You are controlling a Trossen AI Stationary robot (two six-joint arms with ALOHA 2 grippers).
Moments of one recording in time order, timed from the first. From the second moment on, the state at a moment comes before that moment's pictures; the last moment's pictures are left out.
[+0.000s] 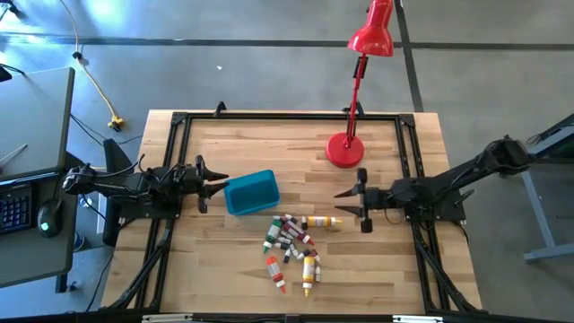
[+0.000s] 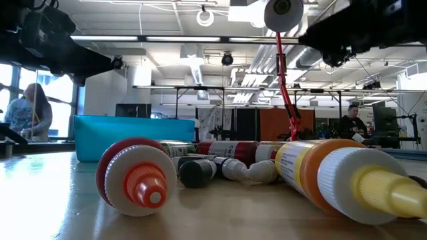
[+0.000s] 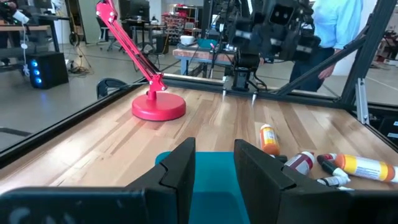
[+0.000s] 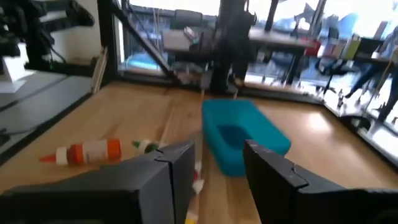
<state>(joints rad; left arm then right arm) -0.10 0.08 0.02 0.05 -0.30 -0.08 0.29 0.98 0.26 0.61 0.25 -0.06</state>
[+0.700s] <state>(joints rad) -0.10 0.08 0.02 0.05 -0.30 -0.08 0.30 1.35 0.26 0.49 0.18 0.29</state>
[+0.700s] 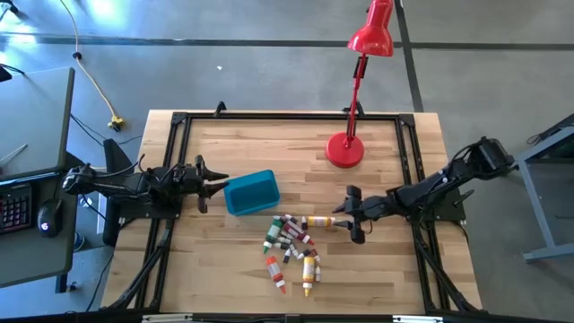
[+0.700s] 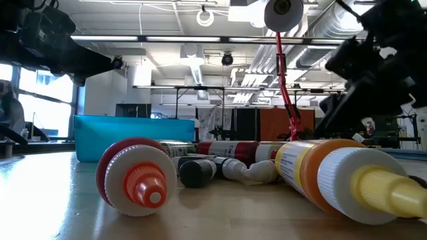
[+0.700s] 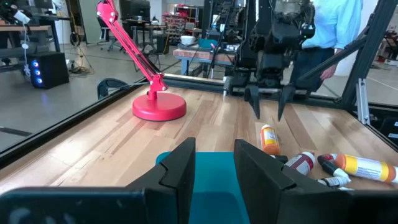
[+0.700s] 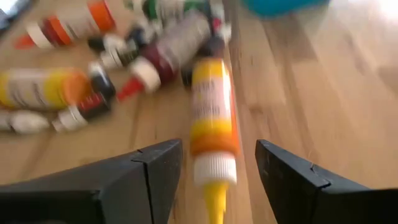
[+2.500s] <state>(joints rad) -0.11 0.08 0.02 0.05 -0.30 -0.08 0.24 1.50 0.26 0.58 0.05 0.25</state>
